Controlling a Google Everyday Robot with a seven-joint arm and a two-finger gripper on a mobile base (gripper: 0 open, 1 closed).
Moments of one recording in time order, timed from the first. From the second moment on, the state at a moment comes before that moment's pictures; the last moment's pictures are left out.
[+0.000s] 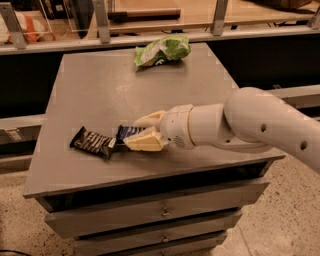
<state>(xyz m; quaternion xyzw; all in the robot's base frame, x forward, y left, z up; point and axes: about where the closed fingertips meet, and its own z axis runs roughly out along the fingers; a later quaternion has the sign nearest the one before) 0.502 0.035 0.846 -0.48 0.69 0.28 0.46</state>
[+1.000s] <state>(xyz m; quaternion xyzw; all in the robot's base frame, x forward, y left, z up) 0.504 0.035 0.845 -0.47 0.69 0.30 0.46</state>
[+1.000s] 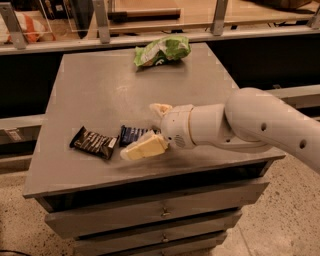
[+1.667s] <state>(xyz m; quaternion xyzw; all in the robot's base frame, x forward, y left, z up) 0.517 0.010 0.851 -0.43 0.69 0.33 0.48</state>
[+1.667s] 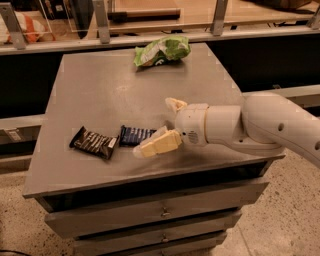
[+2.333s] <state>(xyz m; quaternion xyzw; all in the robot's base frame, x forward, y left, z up) 0.542 -0.045 0.873 -0.41 0.68 0.29 0.54</state>
